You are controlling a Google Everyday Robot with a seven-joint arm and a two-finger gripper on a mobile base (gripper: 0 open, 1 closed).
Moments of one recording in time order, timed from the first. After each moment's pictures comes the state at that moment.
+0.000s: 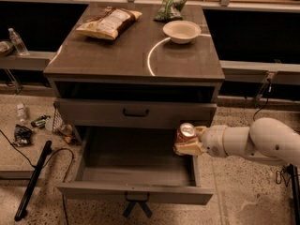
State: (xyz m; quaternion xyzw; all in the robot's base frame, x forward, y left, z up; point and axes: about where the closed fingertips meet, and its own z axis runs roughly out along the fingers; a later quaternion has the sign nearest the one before) arm 0.523 -0.123 0.658 -0.41 0.78 0.26 0.40
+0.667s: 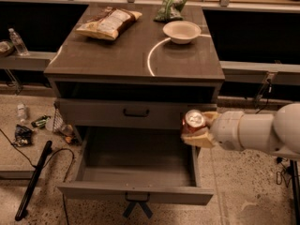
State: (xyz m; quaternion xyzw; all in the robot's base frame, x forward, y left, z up) arm 0.494 -0.127 0.760 -0.47 0.75 0.17 0.44
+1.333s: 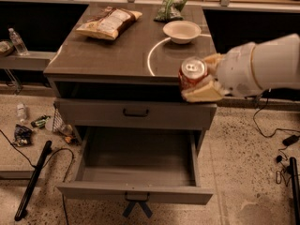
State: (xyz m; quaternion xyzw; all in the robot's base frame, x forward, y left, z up) arm 0.504 -0.110 0.920 -0.56 0.70 0.10 0.43
